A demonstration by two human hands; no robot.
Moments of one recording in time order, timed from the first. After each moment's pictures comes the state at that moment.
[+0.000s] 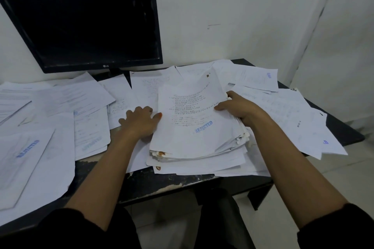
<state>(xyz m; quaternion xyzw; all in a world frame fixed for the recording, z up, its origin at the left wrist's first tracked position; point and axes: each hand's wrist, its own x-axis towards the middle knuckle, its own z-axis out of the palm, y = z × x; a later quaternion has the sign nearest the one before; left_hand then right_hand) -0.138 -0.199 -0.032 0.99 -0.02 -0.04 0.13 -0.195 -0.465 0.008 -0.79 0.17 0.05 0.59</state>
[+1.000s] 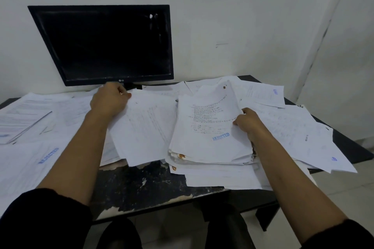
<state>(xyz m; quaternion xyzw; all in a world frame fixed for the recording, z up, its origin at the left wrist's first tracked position) -0.115 -0.121 0.057 0.94 0.02 0.19 0.29 -0.184 -0.468 -0.007 -0.81 0.26 -0.07 0.52</state>
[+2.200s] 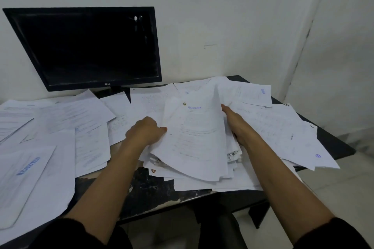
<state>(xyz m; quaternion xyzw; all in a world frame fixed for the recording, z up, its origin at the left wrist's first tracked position) -0.141 -0.215 -0.003 0.97 0.01 -0.07 0.24 -0.183 -0.470 -0.017 -0.70 0.20 -0.03 0.69</state>
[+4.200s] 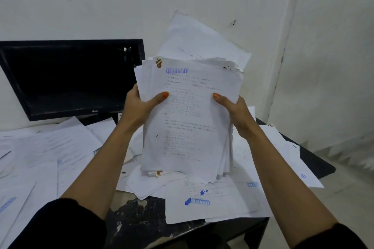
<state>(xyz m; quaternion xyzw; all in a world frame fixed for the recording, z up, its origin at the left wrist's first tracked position) -0.106 -0.243 0.090 0.71 -0.25 0.14 0.64 -0.202 -0.484 0.082 -0.68 -0.04 -0.23 0.70</state>
